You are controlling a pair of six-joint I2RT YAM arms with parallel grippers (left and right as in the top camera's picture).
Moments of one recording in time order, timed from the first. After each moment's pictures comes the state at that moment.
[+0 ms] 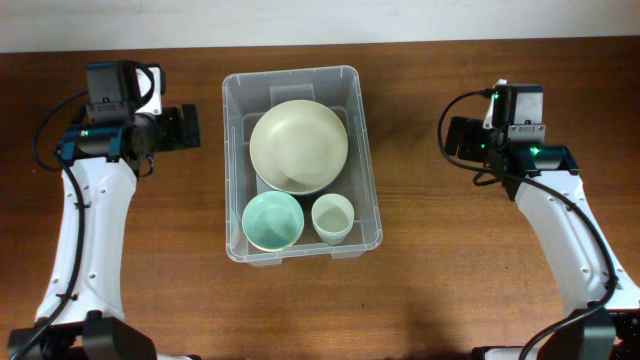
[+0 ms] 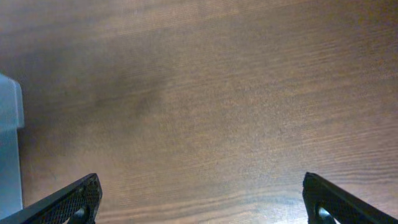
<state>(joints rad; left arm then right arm) 0.08 1.60 1.48 -0.81 0.04 0.00 -0.01 1.52 1.19 -0.57 0.11 0.16</state>
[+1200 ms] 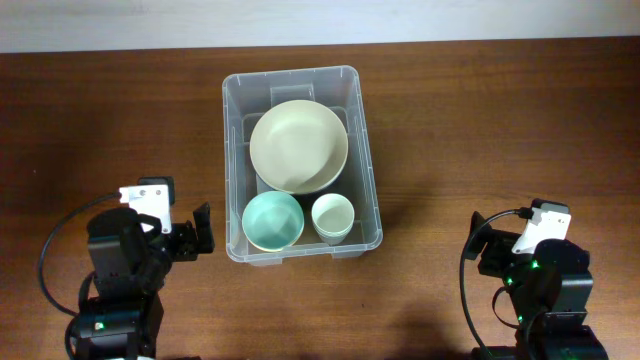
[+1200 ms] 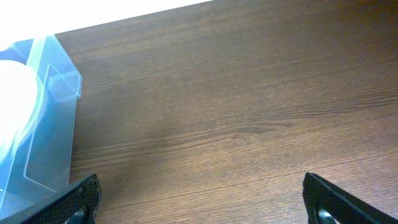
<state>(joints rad) 0.10 0.77 0.73 -0.61 0.11 0.02 -0.01 0.50 0.63 -0.68 0.09 0.19</state>
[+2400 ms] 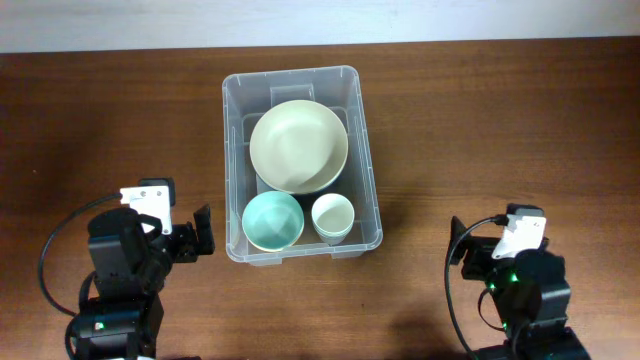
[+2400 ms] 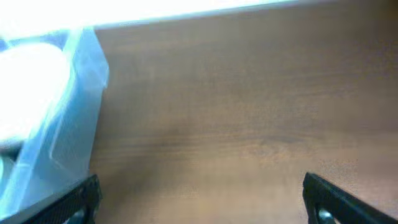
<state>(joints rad) 0.09 0.77 0.73 -0.62 0.11 0.02 0.13 0.42 0.50 -0.55 0.14 0.18</state>
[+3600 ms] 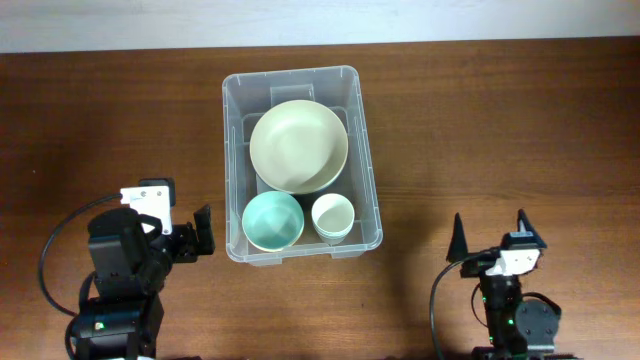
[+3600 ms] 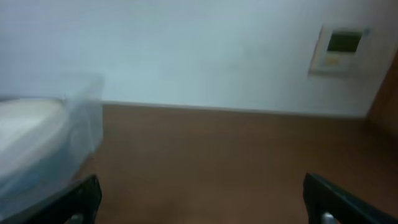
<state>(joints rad) 0.10 0.77 0.73 -0.62 0.11 0.02 -0.05 0.01 0.01 0.00 -0.05 -0.06</state>
